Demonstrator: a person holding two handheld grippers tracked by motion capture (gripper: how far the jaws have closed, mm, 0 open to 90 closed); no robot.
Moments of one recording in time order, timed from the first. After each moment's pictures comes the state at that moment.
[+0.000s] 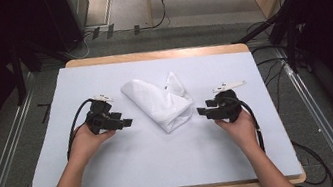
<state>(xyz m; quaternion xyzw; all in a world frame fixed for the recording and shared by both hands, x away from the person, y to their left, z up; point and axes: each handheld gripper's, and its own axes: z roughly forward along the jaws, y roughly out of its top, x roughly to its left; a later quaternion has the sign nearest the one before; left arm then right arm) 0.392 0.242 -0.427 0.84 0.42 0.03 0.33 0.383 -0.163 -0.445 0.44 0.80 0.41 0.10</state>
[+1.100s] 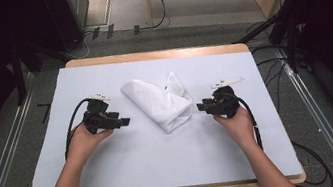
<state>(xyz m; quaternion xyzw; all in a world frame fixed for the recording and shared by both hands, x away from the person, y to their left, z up) 0.392 0.248 -0.423 0.83 0.44 0.03 0.33 0.398 -0.158 -0.447 0.45 0.79 0.40 0.08</state>
